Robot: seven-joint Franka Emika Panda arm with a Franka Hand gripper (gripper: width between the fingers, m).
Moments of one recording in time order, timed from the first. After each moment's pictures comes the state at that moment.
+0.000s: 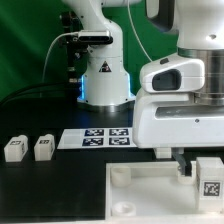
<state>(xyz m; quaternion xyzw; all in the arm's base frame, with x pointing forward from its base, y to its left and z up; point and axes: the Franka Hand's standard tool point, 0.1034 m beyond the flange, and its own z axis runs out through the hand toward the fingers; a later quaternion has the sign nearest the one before) 0.629 0.122 0.075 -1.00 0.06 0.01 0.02</state>
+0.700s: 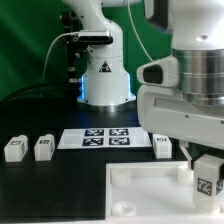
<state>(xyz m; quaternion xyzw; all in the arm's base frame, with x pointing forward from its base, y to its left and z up) 0.631 0.119 0.077 -0.85 0.52 0.05 0.06</state>
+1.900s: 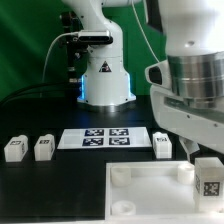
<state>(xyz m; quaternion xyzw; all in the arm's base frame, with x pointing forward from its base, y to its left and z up) 0.631 0.128 0.076 -0.87 0.48 0.05 0.07</state>
